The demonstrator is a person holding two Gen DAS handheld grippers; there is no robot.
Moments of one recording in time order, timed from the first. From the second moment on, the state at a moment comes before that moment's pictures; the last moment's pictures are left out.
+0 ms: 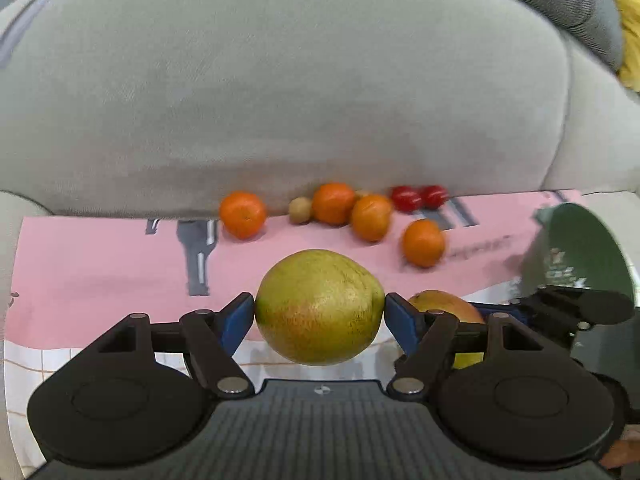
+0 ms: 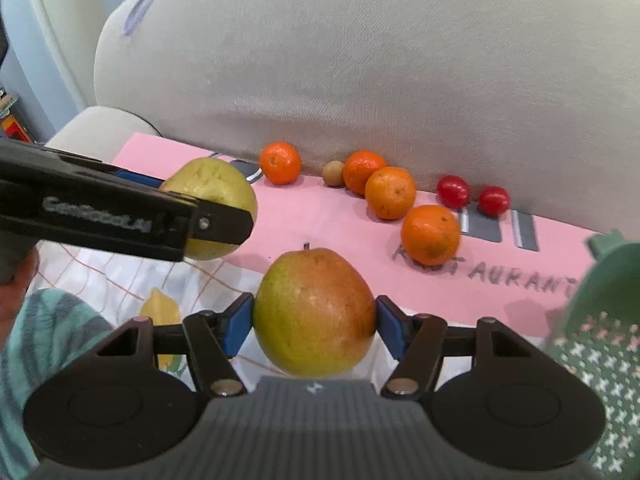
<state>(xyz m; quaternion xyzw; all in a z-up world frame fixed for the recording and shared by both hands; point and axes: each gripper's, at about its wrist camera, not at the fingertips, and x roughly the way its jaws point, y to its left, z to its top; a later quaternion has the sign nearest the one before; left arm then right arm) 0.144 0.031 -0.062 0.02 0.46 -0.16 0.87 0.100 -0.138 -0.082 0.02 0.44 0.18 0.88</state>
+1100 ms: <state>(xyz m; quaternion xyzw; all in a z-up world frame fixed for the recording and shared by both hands) 0.063 -0.168 -0.023 0.13 0.41 -0.36 0.83 0.018 -0.314 -0.049 -0.04 0.43 0.07 0.90</state>
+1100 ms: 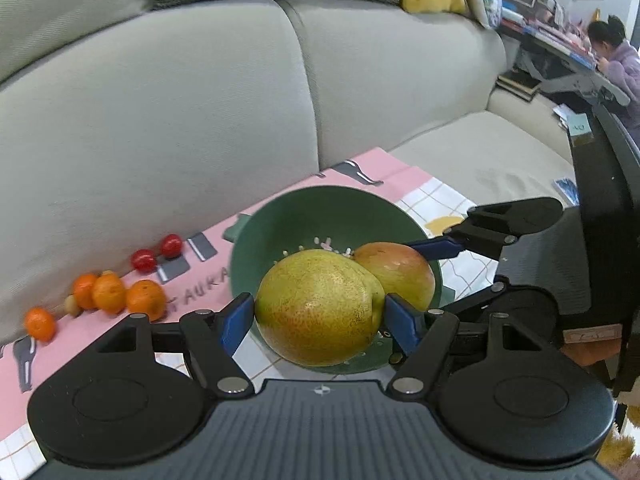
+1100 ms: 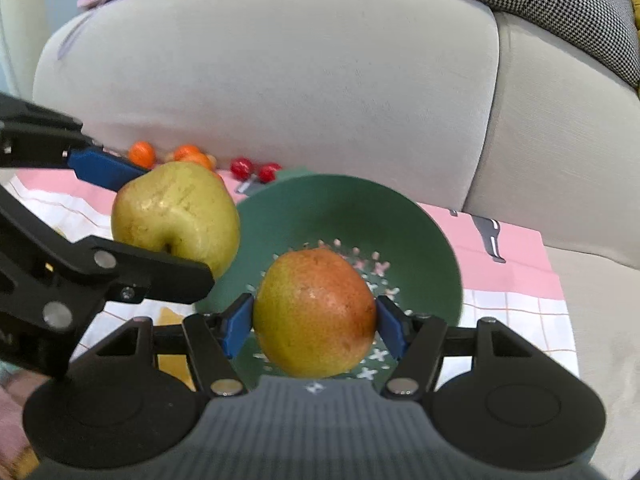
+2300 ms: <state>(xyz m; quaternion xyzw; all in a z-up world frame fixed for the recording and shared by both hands) 0.082 -0.206 -0.108 0.22 0.53 -0.36 0.74 0.046 -0.296 -0.119 -0.15 0.56 0.18 0.80</state>
